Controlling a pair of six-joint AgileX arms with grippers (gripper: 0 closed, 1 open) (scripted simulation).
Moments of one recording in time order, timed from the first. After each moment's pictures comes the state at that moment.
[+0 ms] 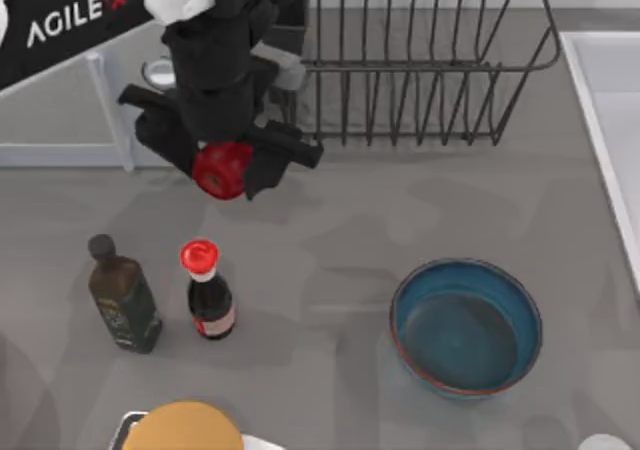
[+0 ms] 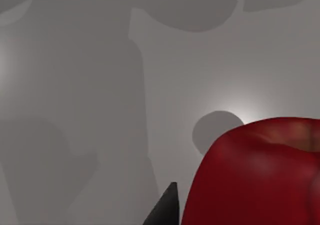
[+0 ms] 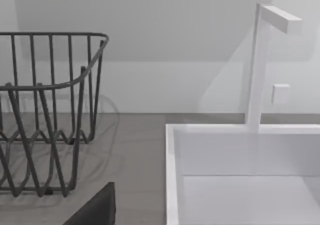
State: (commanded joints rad) left arm -0.51 2.09 1.79 -1.24 -0.06 -0.09; right arm 0.00 0.00 0.00 0.00 0.00 0.00
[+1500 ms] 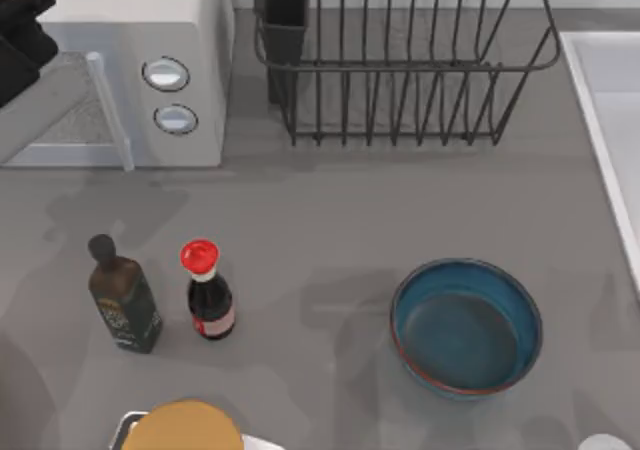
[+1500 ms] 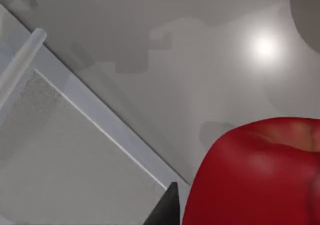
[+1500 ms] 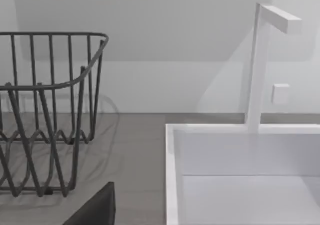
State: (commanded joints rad) left arm -0.20 1.62 1.65 -1.45 -0.21 2.04; right arm 0.00 0.00 0.00 0.00 0.00 0.00
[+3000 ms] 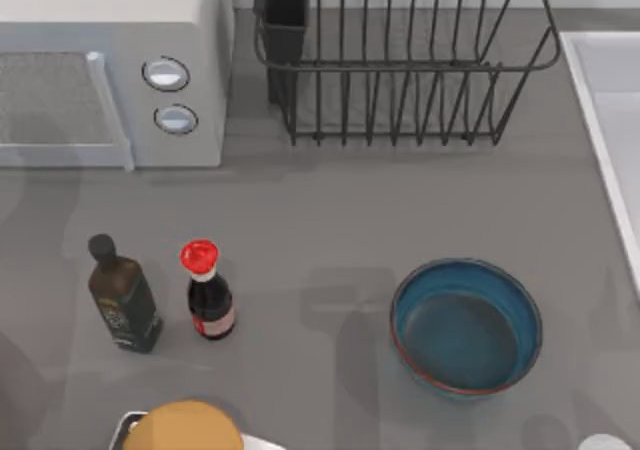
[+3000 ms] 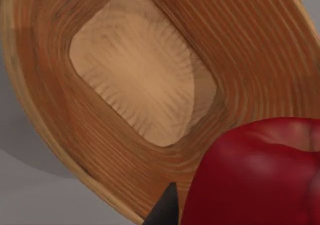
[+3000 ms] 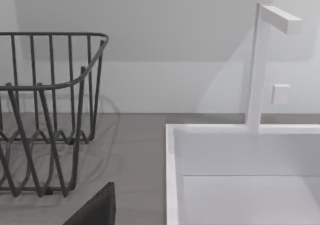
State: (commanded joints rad) left arm 0.07 1.59 1.28 -1.41 -0.37 3.17; right arm 0.00 0.00 0.00 0.00 0.00 0.00
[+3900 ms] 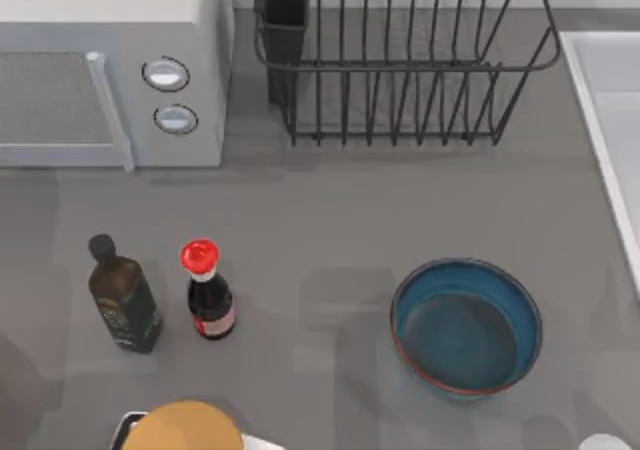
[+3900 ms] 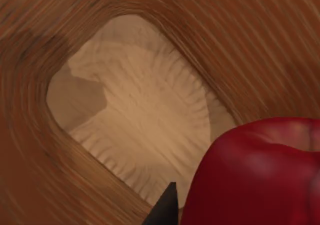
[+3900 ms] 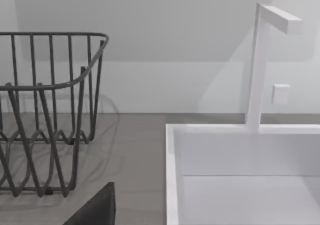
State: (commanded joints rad) left arm 0.14 1.59 1.05 -1.17 -0.39 3.24; right arm 0.00 0.00 0.00 0.00 0.00 0.00
